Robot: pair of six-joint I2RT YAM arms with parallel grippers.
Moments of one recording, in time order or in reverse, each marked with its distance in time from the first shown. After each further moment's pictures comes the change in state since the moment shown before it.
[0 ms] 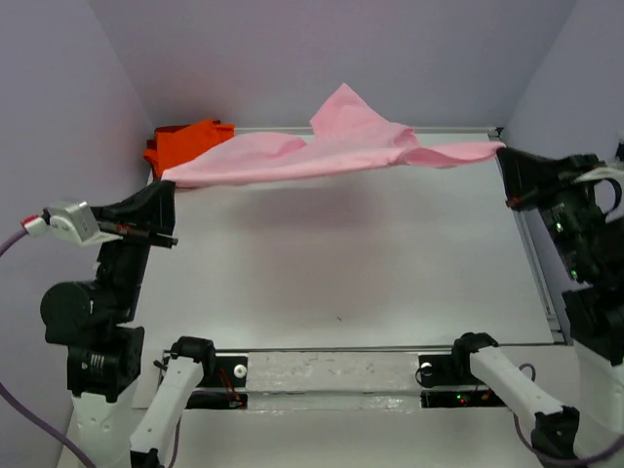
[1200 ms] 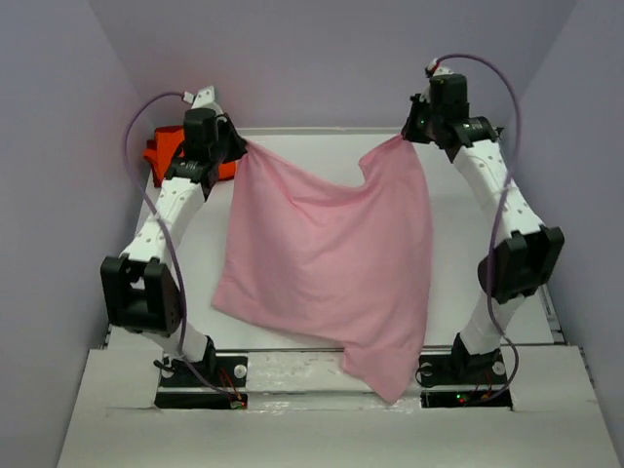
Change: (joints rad) left arm -0.051 0.821 0.229 -0.032 -0.043 -0.078; right arm 0.024 0.782 0.294 -0.133 0.065 -0.039
